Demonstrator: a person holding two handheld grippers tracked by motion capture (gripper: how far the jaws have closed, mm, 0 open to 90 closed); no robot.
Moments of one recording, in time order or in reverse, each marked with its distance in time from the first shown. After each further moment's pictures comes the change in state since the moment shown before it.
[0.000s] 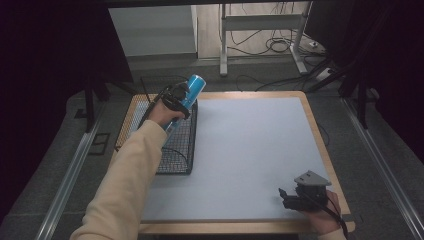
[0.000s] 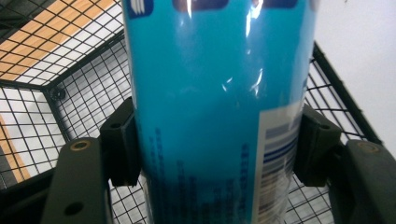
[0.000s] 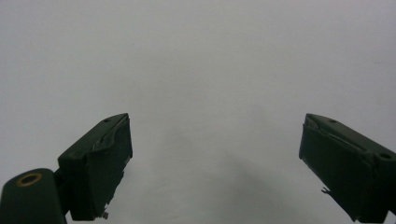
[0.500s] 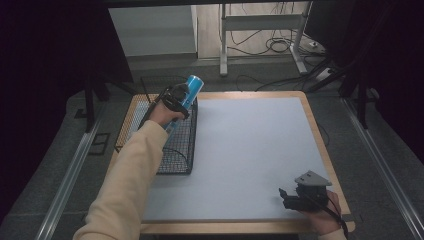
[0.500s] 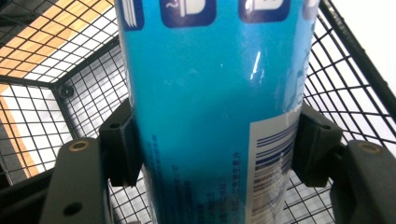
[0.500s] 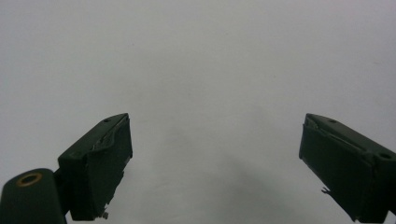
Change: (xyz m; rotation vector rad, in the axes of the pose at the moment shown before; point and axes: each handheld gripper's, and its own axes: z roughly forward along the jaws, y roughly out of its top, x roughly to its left) left arm 0.001 0.000 0.006 0.009 0.038 0.006; right arm -0.001 0.000 -0.001 -0.005 0.000 -0.002
